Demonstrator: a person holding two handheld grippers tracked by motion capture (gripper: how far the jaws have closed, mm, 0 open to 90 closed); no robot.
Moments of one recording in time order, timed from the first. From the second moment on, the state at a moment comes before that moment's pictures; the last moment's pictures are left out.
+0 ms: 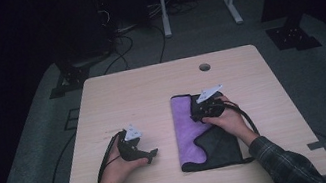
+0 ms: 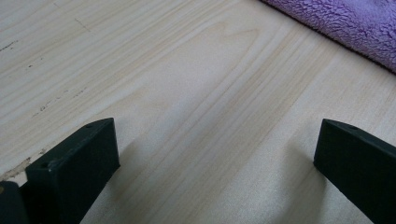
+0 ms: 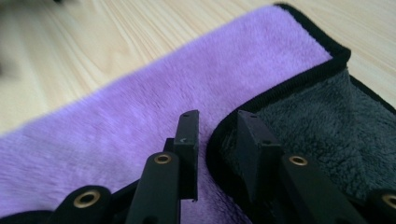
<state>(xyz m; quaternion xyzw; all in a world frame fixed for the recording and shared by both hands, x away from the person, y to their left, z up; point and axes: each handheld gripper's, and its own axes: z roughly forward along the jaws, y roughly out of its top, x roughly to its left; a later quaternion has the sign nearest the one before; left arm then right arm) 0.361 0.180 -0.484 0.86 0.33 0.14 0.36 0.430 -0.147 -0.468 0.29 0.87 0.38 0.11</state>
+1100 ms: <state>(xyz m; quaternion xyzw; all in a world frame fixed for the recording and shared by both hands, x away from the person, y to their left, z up) 0.361 0.180 -0.484 0.86 0.33 0.14 0.36 0.462 -0.205 -0.426 0.39 0.80 0.42 0.17</state>
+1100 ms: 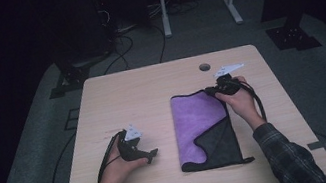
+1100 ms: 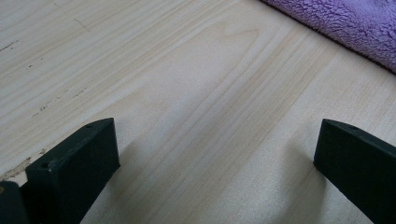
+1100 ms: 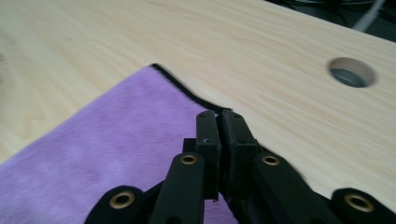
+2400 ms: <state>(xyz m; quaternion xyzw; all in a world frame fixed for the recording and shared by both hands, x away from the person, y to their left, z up) 0.360 0.180 -0.484 0.86 0.33 0.15 0.36 0.454 -0.245 -0.440 0.43 0.79 0.39 0.19</state>
